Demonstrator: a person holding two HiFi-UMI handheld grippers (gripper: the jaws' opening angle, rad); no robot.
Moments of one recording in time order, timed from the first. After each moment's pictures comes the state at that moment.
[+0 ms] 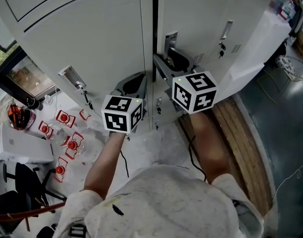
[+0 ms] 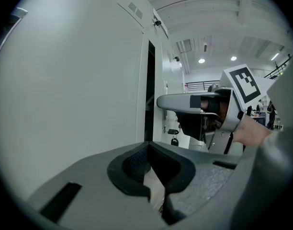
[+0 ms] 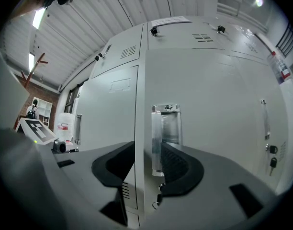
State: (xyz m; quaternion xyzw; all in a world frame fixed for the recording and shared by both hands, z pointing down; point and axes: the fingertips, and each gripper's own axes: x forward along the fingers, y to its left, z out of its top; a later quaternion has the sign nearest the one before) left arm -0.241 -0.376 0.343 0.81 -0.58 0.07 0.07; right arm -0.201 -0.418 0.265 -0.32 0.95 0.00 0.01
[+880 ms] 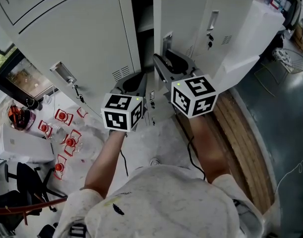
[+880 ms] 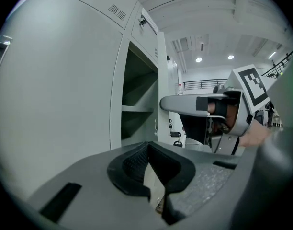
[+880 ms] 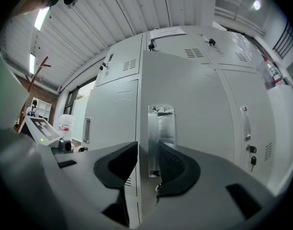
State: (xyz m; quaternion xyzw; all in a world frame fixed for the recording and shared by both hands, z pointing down) left arm -0.187 -0.357 0.338 0.81 -0.57 0.07 0.07; right arm -0.146 -0.384 0.263 -0.33 0.94 0.00 0.02
